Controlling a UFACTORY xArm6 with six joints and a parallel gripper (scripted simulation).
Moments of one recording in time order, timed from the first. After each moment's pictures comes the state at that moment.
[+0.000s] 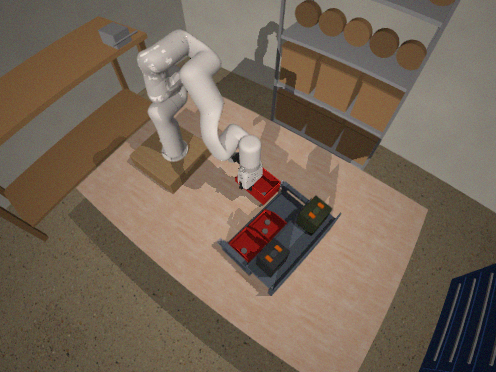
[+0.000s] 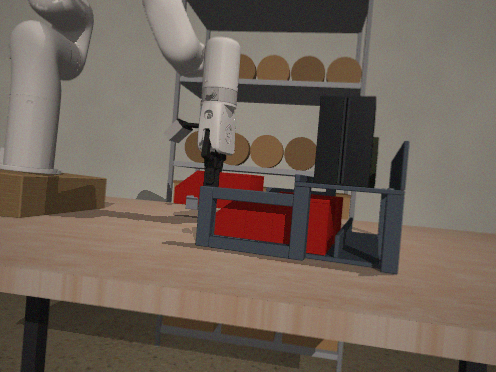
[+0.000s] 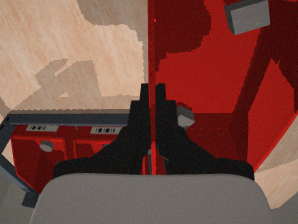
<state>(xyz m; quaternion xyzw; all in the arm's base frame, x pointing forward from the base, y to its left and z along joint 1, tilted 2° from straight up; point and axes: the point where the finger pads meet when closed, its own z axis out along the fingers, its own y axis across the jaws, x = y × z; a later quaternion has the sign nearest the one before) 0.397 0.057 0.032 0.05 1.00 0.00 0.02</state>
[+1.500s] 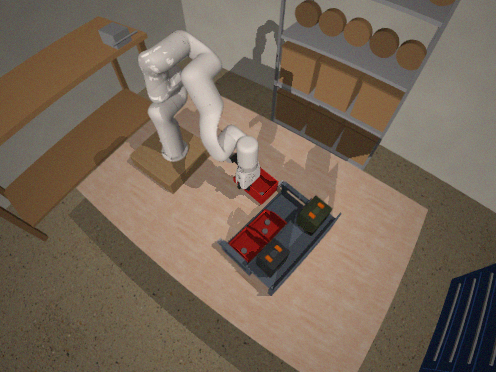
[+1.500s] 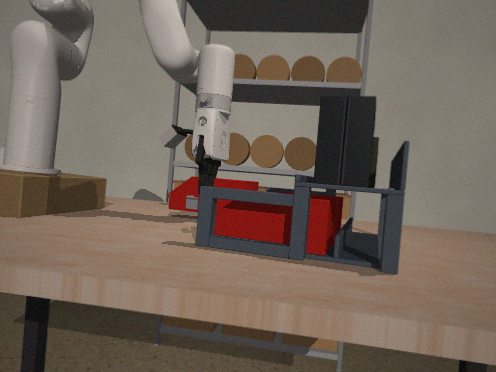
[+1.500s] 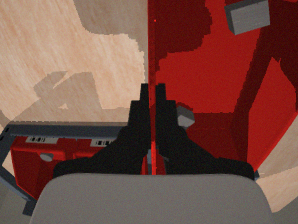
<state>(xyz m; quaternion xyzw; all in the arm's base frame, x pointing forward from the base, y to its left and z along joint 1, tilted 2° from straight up) 0.385 0.058 0.018 0.05 1.00 0.00 0.02</state>
